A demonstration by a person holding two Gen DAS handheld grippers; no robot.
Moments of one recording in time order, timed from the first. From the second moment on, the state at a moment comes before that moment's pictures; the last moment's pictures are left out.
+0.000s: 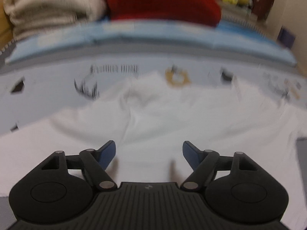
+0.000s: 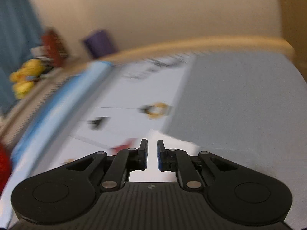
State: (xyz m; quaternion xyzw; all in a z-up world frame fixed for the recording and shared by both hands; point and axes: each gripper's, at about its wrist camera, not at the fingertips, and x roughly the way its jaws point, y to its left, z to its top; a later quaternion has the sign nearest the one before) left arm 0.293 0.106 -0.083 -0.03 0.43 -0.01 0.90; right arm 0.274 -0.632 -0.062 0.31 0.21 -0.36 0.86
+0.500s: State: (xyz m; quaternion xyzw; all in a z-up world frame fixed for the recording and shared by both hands) left arm 0.107 0.116 -0.002 -0.07 0.35 0.00 0.94; right arm 0.088 -0.410 0.009 0.20 0.33 0.02 0.92
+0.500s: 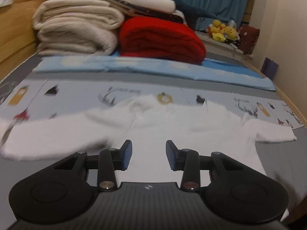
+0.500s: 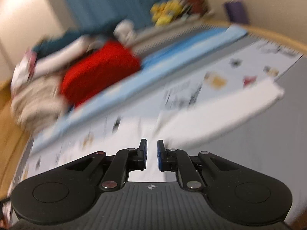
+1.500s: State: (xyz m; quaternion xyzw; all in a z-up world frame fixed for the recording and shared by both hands) left arm 0.018 0.146 -0.126 -0.15 0.56 0.08 0.81; right arm 0.042 -0.363 -0.126 0.11 0.55 -0.03 0.83
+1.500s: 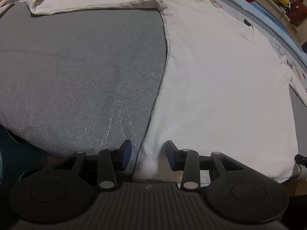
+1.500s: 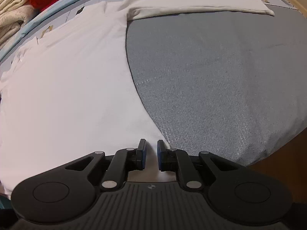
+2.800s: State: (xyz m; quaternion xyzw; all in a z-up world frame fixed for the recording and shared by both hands) left arm 0.021 0.155 -0.123 -0.20 0.56 0.08 0.80; right arm 0.041 -0.341 -0.137 0.05 0.55 0.02 0.83
